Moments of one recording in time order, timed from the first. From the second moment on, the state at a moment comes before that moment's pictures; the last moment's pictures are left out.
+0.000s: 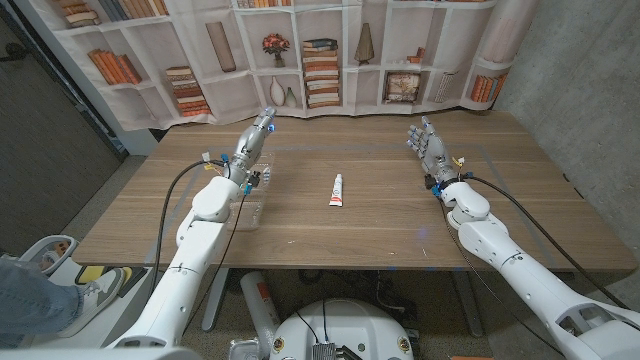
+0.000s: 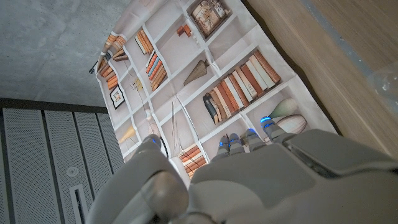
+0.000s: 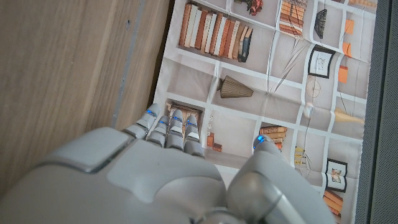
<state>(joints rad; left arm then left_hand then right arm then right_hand) 1.00 0.24 0.02 -1.53 -0.05 -0.27 -0.17 0.28 -0.05 0.27 0.06 0.30 -0.14 0.03 0.22 0.18 -0.16 -0.03 0.23 0.18 -0.17 0.00 0.21 0.18 -0.17 -0.03 0.39 0.17 -0.87 -0.48 -0.36 -1.32 0.64 0.32 0.00 0.14 -0.06 0.23 0.04 0.29 0.16 0.07 0.21 0.18 0.14 0.10 0.24 0.18 0.01 0.04 0.20 0.17 -0.01 -0.03 0.44 0.17</state>
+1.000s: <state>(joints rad) 0.95 0.31 0.07 -1.42 0.00 -0.46 -0.14 0.31 -0.04 0.27 0.04 0.31 -0.08 0.02 0.23 0.18 -0.10 -0.05 0.24 0.18 -0.16 -0.02 0.21 0.18 -0.17 -0.03 0.38 0.17 -0.88 -0.46 -0.36 -1.34 0.62 0.33 -0.06 0.14 -0.06 0.23 0.03 0.29 0.17 0.07 0.21 0.18 0.15 0.09 0.24 0.18 0.02 0.04 0.20 0.17 0.01 -0.04 0.42 0.17</state>
